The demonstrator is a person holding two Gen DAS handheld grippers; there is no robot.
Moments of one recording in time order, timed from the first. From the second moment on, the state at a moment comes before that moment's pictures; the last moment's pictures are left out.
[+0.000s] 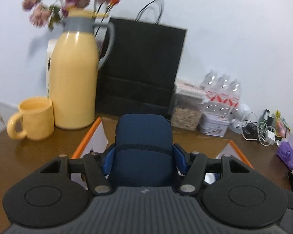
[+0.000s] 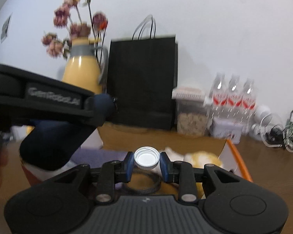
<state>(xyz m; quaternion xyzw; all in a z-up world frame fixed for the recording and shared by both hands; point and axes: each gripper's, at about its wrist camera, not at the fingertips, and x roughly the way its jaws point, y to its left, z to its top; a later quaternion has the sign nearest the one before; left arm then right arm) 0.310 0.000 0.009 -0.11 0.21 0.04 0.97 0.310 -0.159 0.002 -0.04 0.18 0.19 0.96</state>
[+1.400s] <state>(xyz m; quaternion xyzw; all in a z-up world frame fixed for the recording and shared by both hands) 0.223 0.024 0.017 -0.09 0.16 0.08 0.98 0.255 -0.172 0.013 -0.06 0.19 0.17 0.96</state>
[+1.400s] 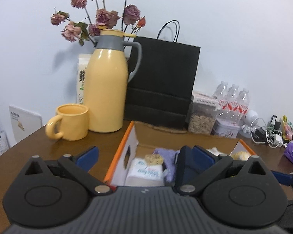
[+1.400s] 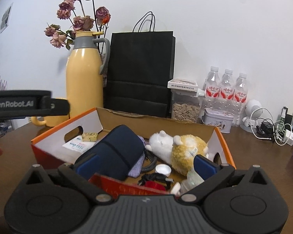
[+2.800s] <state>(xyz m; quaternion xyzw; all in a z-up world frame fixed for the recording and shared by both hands) 0.110 0.059 -0.030 -0.07 0.30 0.08 0.95 0.148 -0.171 -0.035 -0.12 0.32 0.26 0.90</state>
